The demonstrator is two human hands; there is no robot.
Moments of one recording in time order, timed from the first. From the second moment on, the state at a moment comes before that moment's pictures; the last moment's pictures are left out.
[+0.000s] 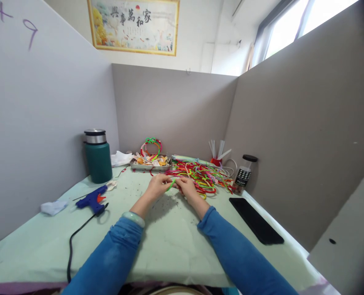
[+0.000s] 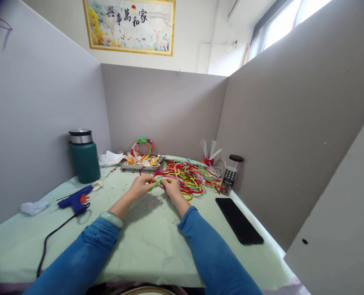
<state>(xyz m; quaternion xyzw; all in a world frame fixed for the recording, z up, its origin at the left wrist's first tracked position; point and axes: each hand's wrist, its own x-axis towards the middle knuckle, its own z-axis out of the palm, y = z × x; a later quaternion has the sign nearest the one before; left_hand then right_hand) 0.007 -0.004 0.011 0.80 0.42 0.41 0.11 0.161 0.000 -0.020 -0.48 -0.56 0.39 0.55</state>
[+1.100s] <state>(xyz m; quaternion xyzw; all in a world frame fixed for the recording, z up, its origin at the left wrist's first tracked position) 0.006 -0.005 0.011 0.82 0.41 0.40 0.02 0.162 -0.004 -0.016 -0.44 -0.49 0.48 0.58</state>
